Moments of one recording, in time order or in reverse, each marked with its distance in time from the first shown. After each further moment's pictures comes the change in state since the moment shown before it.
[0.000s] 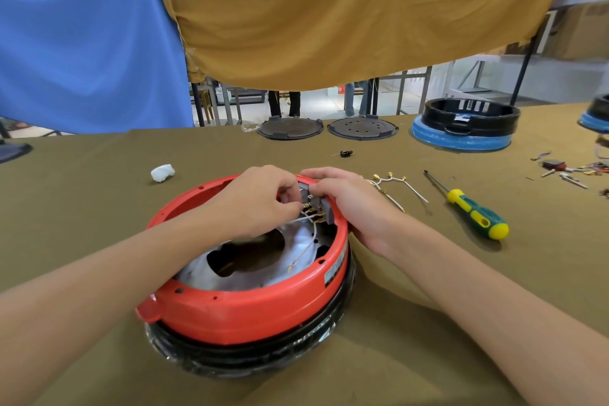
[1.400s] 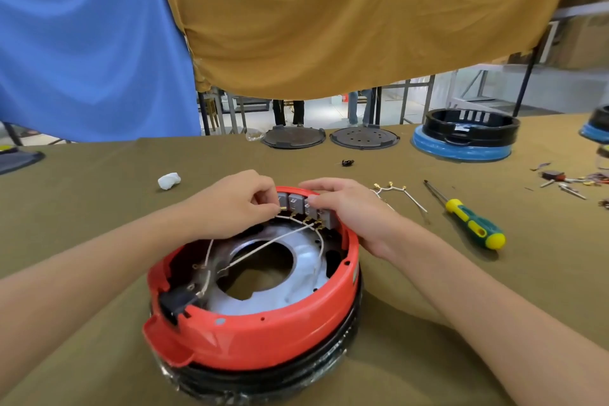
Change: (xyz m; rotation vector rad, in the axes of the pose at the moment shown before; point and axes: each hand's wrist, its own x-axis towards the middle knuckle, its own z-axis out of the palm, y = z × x) left_hand -0.012 -0.013 -0.026 0.040 -0.079 -0.073; right_hand -0.010 -0.013 -0.001 -0.105 -0.046 0.018
